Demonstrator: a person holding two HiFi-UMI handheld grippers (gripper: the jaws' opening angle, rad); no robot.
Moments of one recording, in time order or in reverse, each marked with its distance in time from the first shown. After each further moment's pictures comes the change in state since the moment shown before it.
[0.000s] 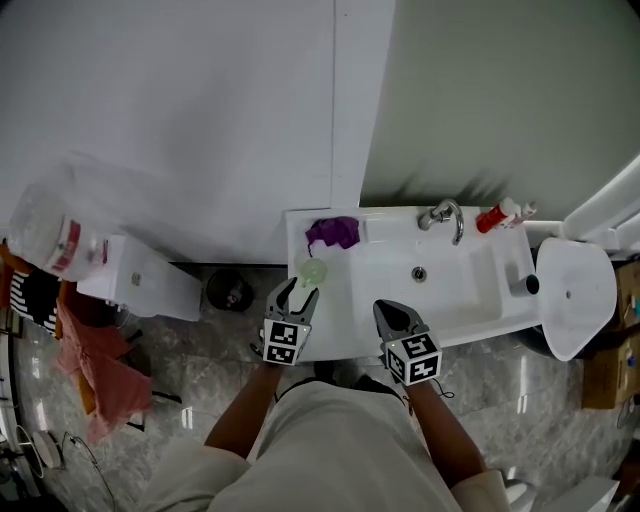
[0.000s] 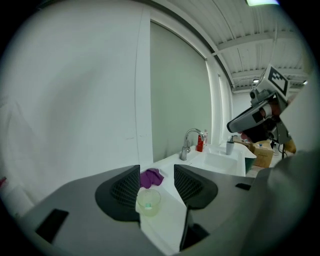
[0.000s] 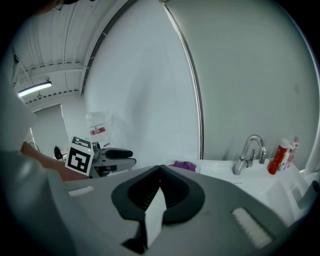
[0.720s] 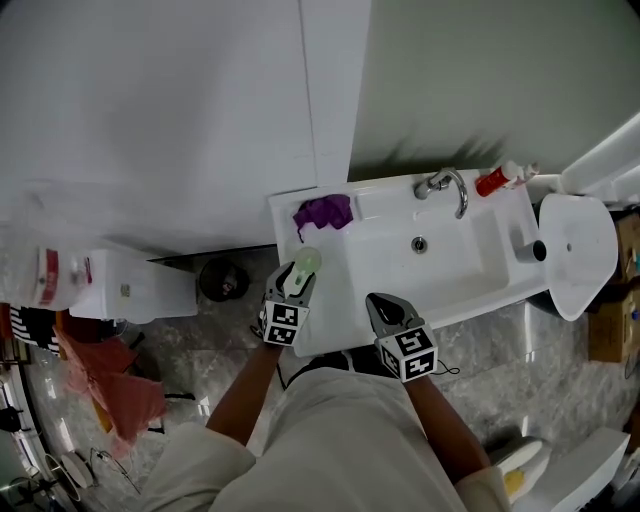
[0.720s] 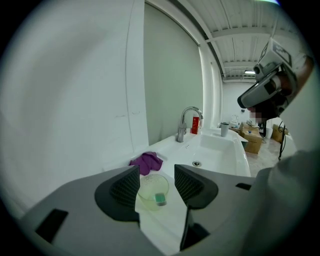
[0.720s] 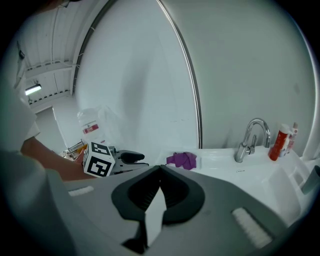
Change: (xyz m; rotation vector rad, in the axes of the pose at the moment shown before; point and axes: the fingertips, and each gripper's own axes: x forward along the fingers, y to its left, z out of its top) left arm 0.073 0.014 -0.065 0.079 0.137 -0.124; right arm 0.035 0.001 -0.028 0.072 0.070 -0.043
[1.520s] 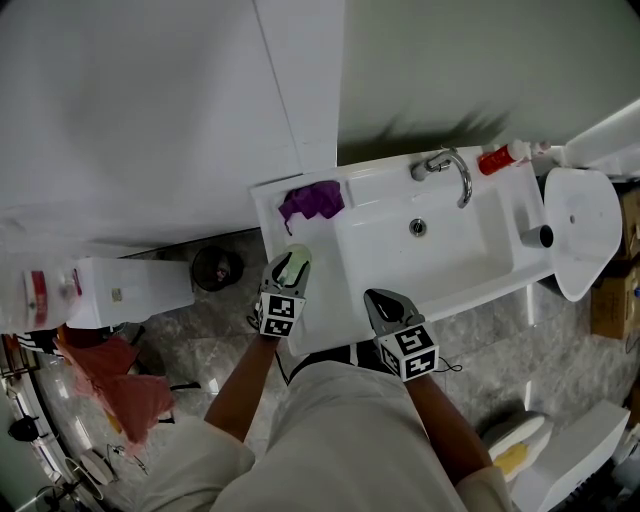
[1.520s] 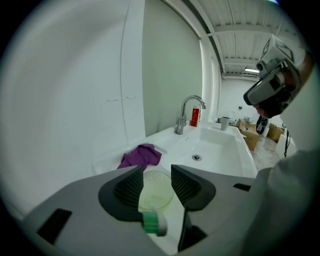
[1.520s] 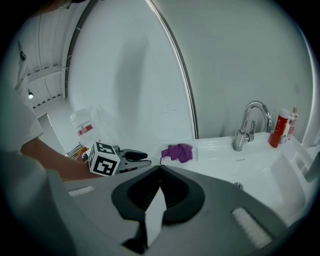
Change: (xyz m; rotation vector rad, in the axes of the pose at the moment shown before) left arm 0.056 0.003 -0.020 0.009 0.065 -0.046; right arm 0.025 -0.032 -0.019 0.086 0.069 -0.011
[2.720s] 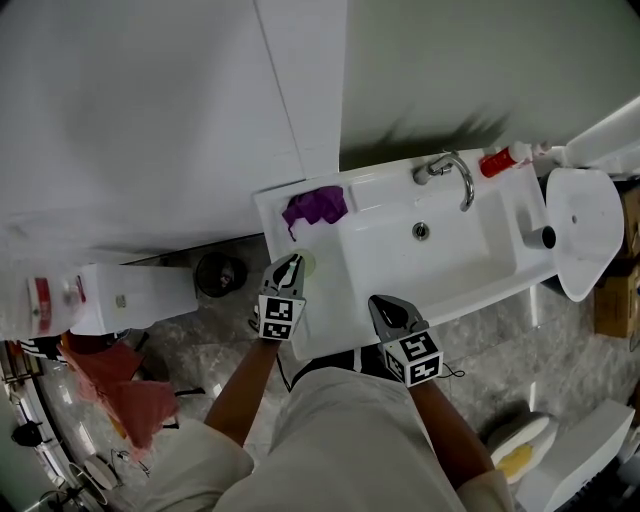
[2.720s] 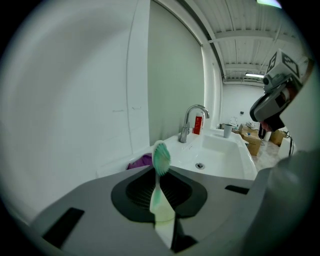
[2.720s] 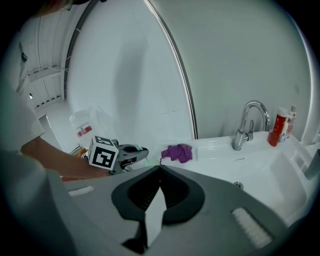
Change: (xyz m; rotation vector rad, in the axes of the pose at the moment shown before) left arm -0.009 0.017 0.028 -0.022 -0.057 0.020; right arm -0.002 0.002 -0.001 0.013 -0.014 -0.008
